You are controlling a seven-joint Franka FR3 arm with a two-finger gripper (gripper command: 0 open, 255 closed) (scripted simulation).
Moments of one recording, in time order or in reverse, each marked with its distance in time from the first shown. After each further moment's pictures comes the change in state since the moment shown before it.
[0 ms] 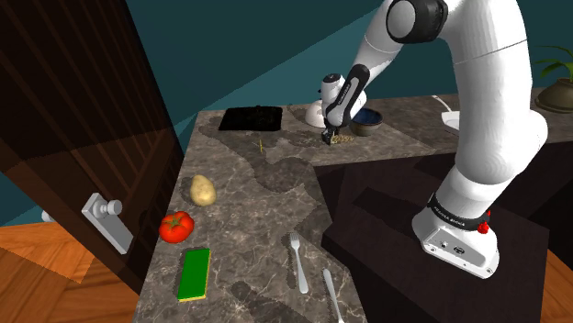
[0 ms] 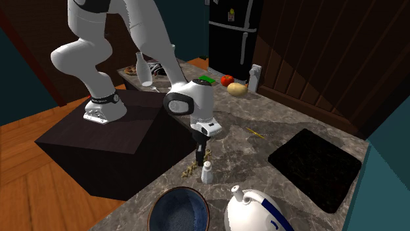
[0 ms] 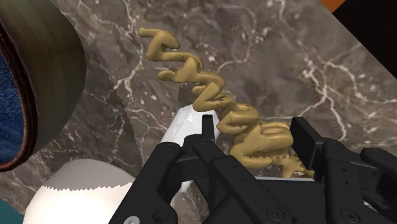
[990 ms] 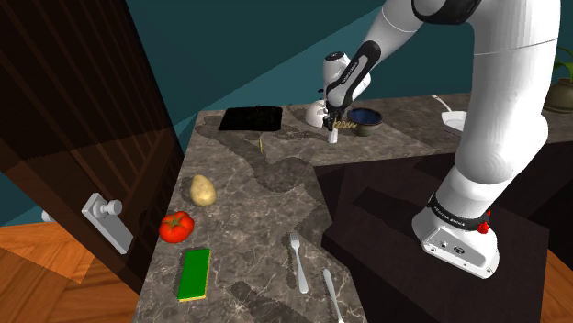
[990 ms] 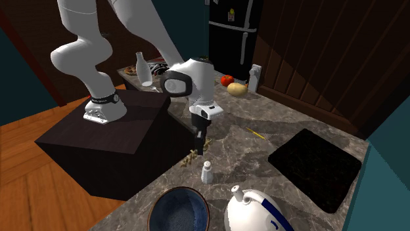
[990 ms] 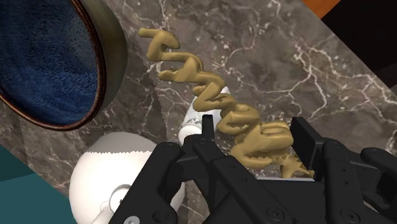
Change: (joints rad) arm -0.012 -0.188 0.021 -0.041 0.026 -0.145 -0.060
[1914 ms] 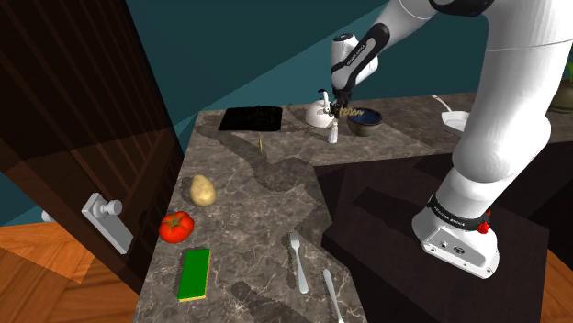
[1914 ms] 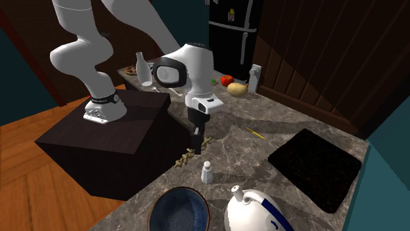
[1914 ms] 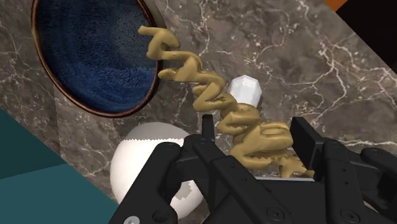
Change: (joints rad) arm -0.055 -0.088 -0.001 0.035 0.047 -0.104 -0.121
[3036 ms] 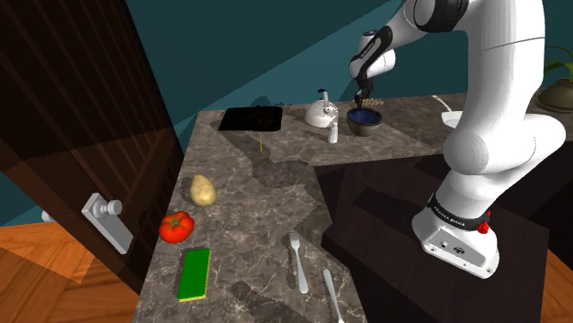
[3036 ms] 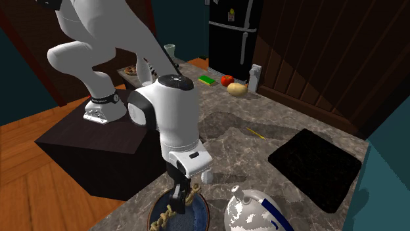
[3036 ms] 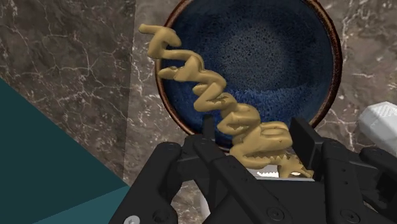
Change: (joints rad) arm -0.275 0.221 -0.005 0.299 0.143 -0.009 -0.378
